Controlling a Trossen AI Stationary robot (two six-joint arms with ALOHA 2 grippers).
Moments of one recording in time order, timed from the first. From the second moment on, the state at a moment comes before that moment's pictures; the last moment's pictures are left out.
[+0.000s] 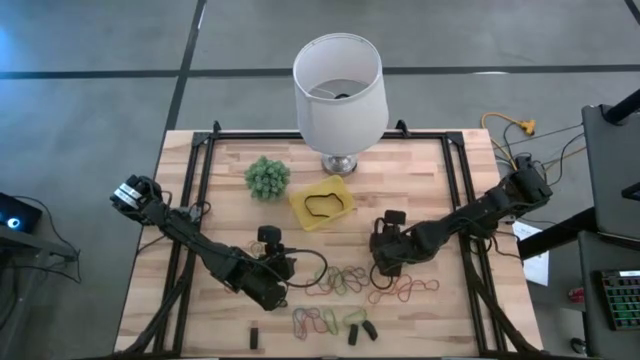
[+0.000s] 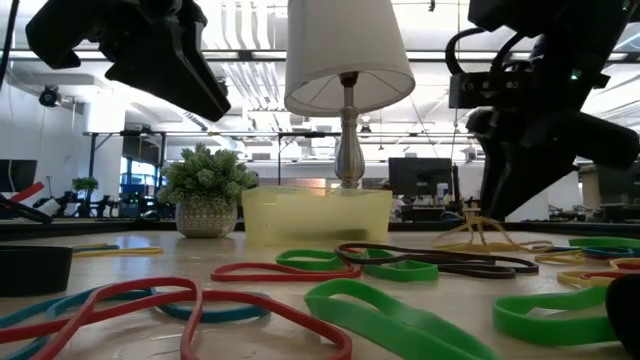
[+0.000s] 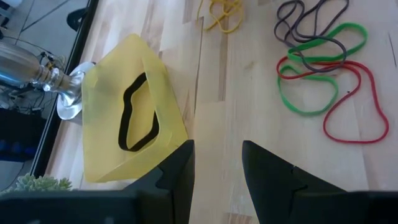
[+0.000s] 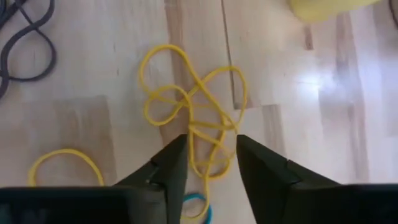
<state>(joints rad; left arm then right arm) -0.59 1.59 1.08 -0.58 -0.77 -0.33 0.37 1.59 0.85 -0.61 0.44 0.41</state>
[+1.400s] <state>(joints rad) -0.59 1.59 1.08 -0.58 -0.77 -0.33 0.35 1.58 0.89 -0.65 0.58 0.35</state>
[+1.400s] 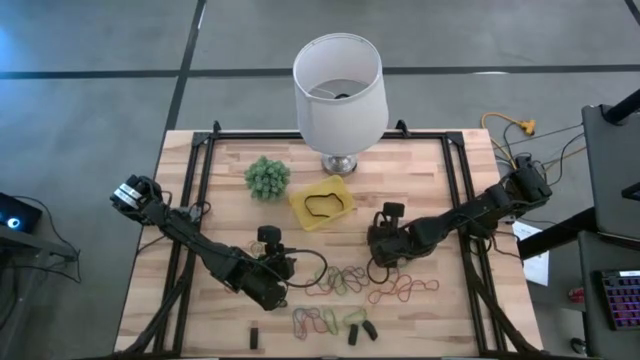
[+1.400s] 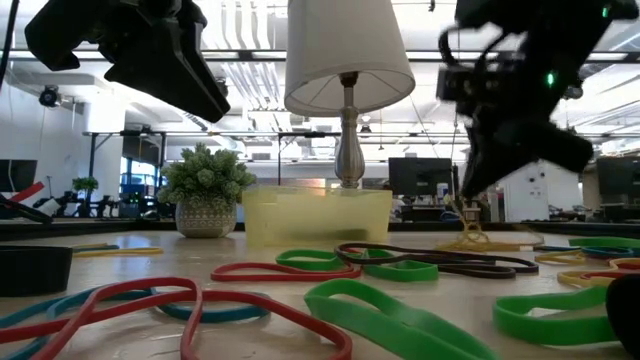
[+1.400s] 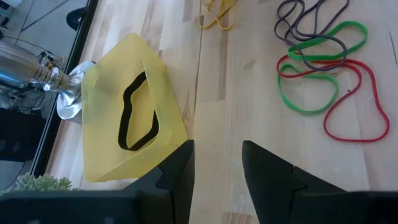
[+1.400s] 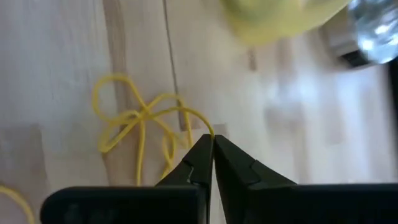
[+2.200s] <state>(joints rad) -0.59 1.59 1.08 -0.58 -0.77 -0.33 0.34 1.58 1.32 -0.61 0.89 -0.19</state>
